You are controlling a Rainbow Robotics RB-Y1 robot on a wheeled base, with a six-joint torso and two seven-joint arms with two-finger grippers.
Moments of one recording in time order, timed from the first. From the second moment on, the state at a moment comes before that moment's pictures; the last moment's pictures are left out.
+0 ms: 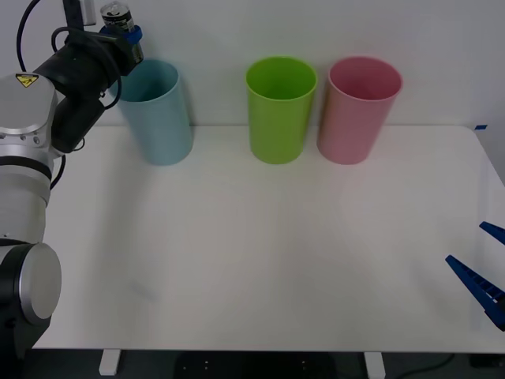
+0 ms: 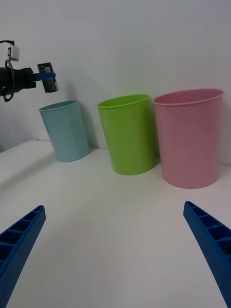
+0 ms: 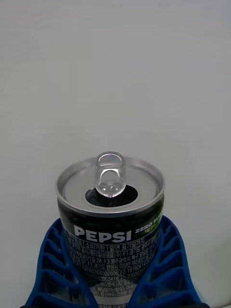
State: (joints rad) right arm 0.35 -0.40 -0.52 -1.66 0.96 -1.22 0.00; left arm -0.88 0.34 0.31 -0.91 -1.71 -0.40 0.26
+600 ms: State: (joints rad) right arm 0.35 -0.40 -0.52 -1.66 0.96 -1.22 0.00; left arm -0.88 0.33 0.29 -0.91 -1.68 -0.40 0.26
